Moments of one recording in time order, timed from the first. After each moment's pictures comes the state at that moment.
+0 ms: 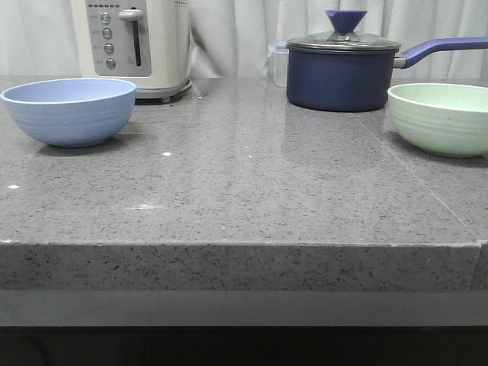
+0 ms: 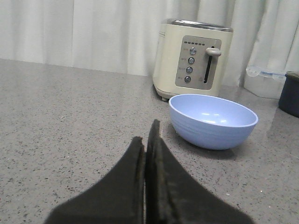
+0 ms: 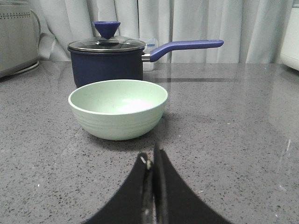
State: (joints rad) left arm -0.08 0.00 0.01 -0.01 0.04 -0.10; right arm 0.02 -0.01 0.03 0.07 0.04 0.01
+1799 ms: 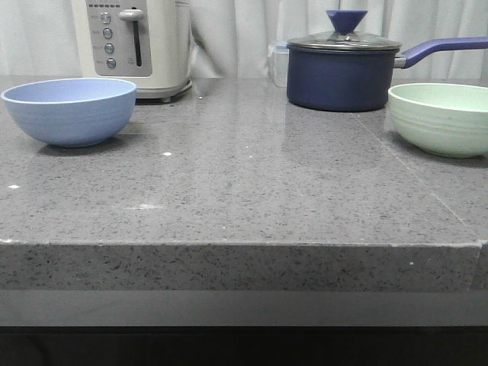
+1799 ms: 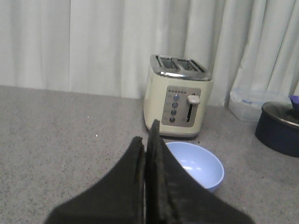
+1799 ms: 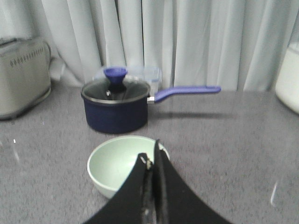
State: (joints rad) left arm -0.08 0.25 -0.66 -0.01 0.55 -0.10; right arm 0.02 0.30 -0.58 0.07 0.45 0.01
